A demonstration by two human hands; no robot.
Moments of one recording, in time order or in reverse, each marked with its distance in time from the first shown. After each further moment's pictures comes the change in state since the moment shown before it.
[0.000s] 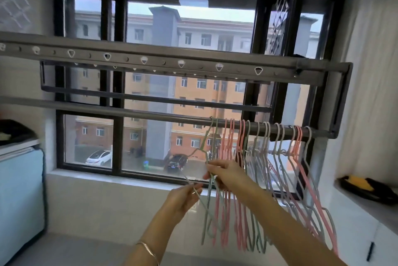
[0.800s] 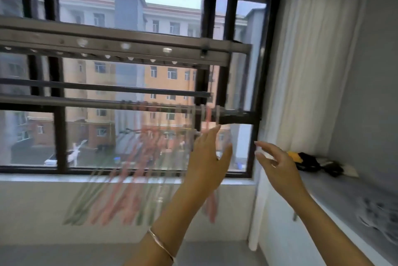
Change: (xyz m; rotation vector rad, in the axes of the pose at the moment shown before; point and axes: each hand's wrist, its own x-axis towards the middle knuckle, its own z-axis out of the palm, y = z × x) left_hand -0.119 -0.087 0.270 0.961 -0.176 0.984; right_hand -0.128 0.091 -0.291 -0.268 0.600 -0.342
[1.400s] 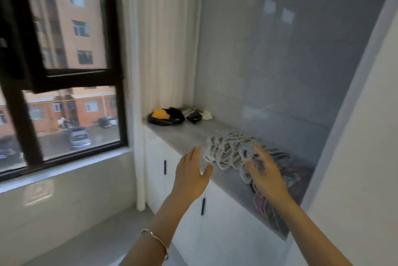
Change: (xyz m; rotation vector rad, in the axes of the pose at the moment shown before) left_hand -0.017 0.082 0.446 -0.152 -0.684 0.033; right_hand -0.070 0.253 -0.352 -0.421 0.366 0.346
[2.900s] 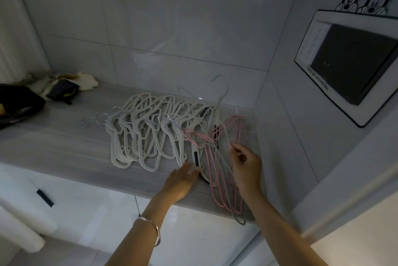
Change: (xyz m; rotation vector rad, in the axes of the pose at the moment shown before) left_hand 0.200 -0.089 0.256 -0.091 -0.950 0.079; right_hand 0.074 0.157 0.023 -0.184 0.763 0.403
